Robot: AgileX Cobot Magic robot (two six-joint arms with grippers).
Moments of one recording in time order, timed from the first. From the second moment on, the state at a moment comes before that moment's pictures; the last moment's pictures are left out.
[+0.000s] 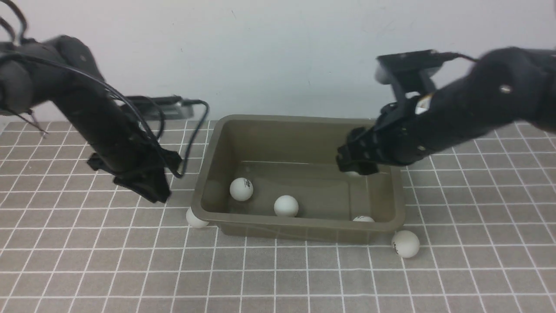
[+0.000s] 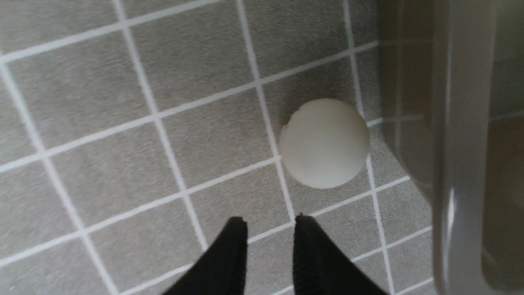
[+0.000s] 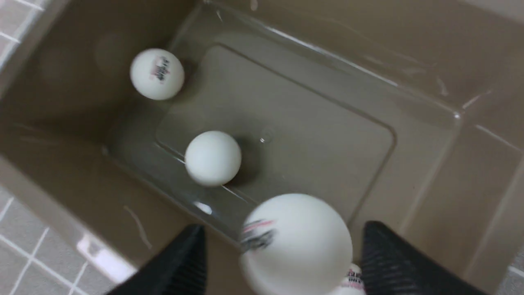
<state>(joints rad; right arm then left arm) 0.43 1.70 -1.31 0.28 0.74 -0.07 -0.07 2.00 -1.51 -0.34 1.14 0.34</state>
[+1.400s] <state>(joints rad) 0.04 1.41 -0.79 0.47 0.75 -0.25 -0.20 1.90 -1.63 -0.41 1.00 0.41</state>
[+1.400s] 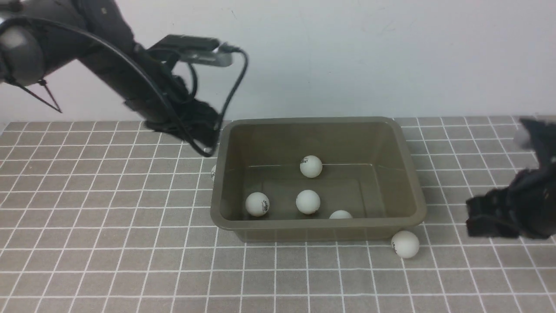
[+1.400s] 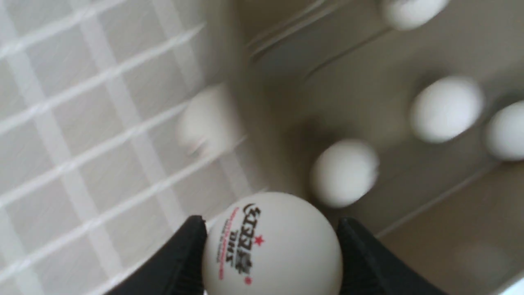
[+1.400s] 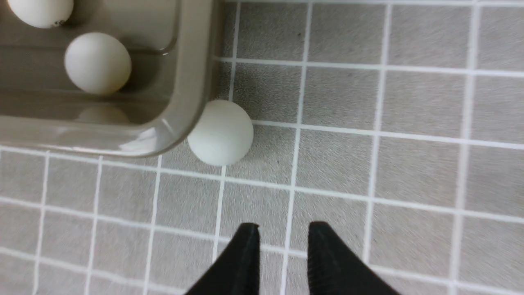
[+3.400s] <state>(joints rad) 0.26 1.76 -1.40 0.55 0.92 -0.32 -0.13 2.29 -1.88 -0.44 1.02 0.45</state>
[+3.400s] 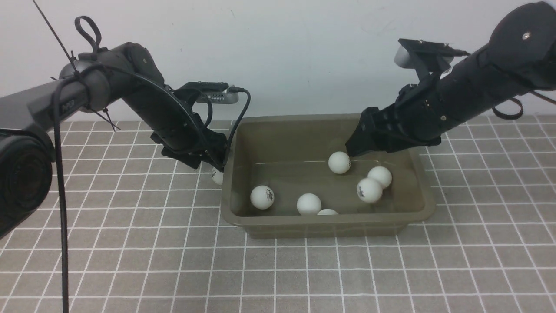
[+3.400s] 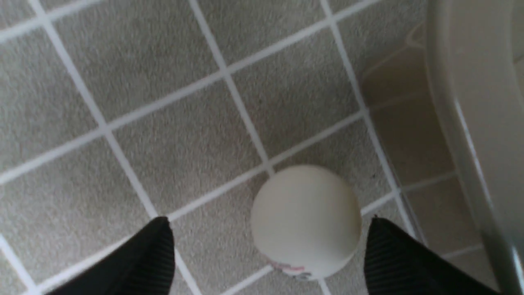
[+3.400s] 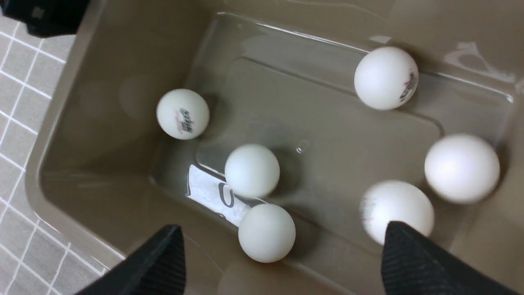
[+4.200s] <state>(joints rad) 0.26 1.49 -1.48 -0.05 1.09 0.03 -0.18 2.18 -2.21 -0.44 1.21 0.38</state>
